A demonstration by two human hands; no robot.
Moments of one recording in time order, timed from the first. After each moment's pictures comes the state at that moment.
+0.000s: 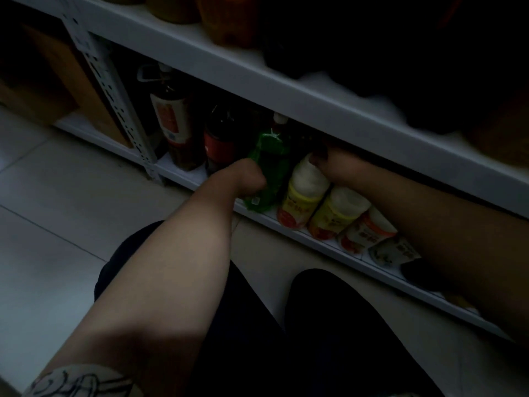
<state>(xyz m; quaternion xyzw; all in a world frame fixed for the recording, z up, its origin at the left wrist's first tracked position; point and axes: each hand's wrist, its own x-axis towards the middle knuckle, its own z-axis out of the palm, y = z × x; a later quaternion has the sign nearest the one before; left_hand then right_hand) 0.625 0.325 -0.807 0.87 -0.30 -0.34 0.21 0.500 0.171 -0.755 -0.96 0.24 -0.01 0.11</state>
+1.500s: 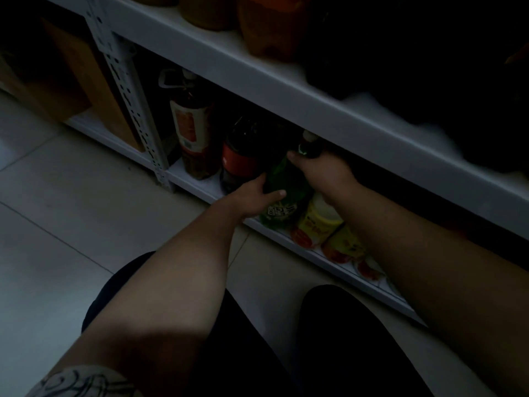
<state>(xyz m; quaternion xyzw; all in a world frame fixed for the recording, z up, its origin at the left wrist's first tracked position) 0.657 0.340 -0.867 0.71 -0.29 -0.40 0.51 0.574 0.223 -0.767 -0.83 0.38 -0.09 0.40</state>
